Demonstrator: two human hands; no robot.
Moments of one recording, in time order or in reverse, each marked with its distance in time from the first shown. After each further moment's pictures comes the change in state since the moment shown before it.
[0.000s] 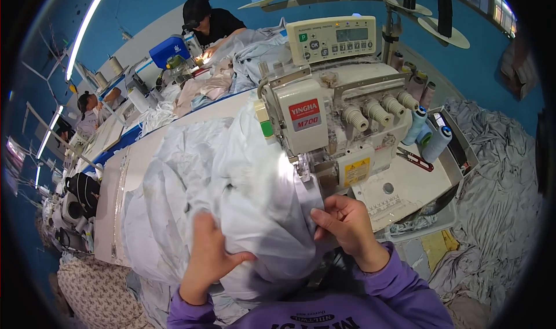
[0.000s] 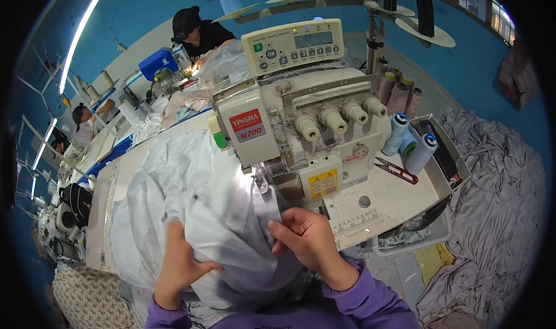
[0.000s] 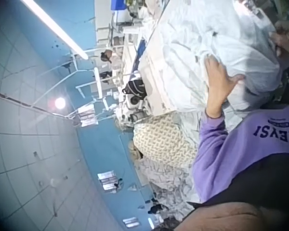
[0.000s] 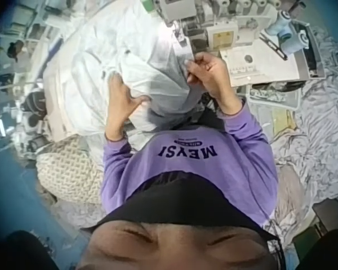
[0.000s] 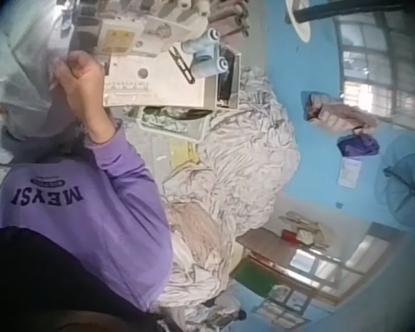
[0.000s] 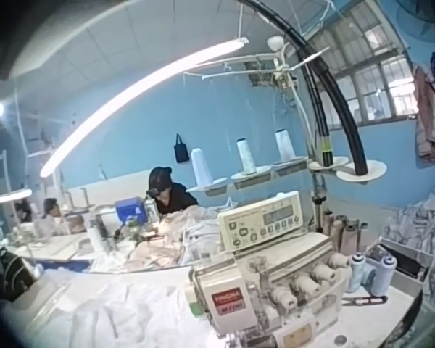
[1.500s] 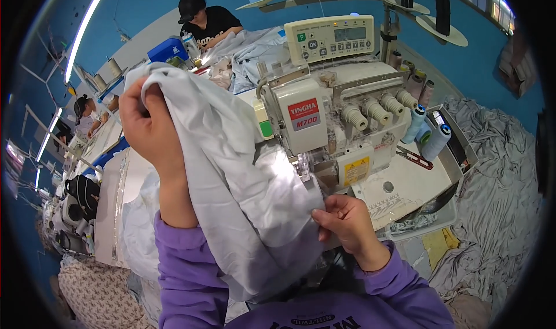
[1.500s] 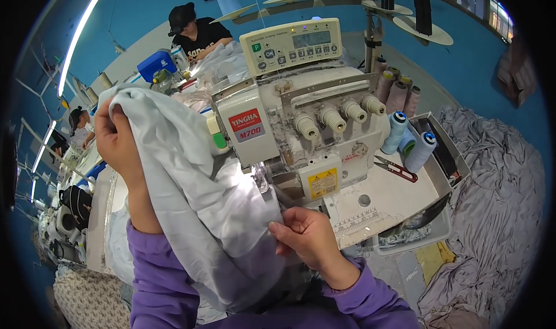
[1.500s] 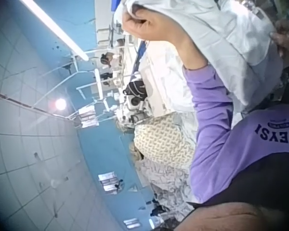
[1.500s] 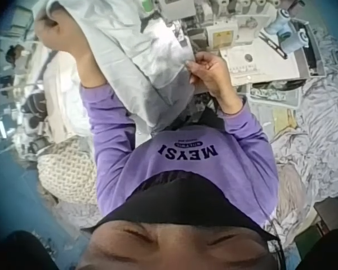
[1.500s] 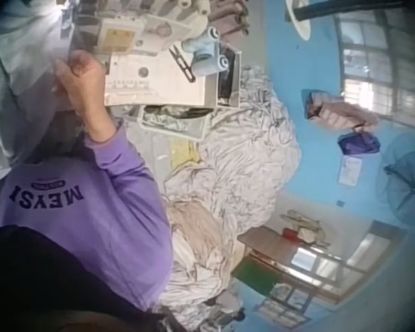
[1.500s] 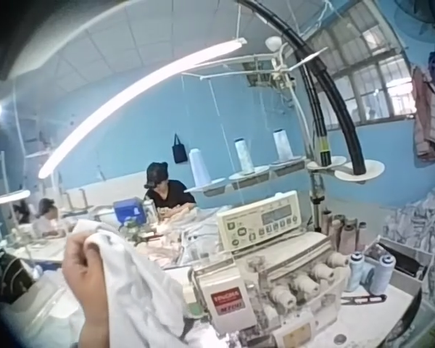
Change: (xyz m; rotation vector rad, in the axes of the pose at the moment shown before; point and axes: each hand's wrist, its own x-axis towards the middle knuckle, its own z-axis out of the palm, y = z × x) left_hand 0.191 -0.004 -0.037 -0.250 1.013 0.152; right_hand 0.000 0.003 -0.003 0.094 -0.009 0.012
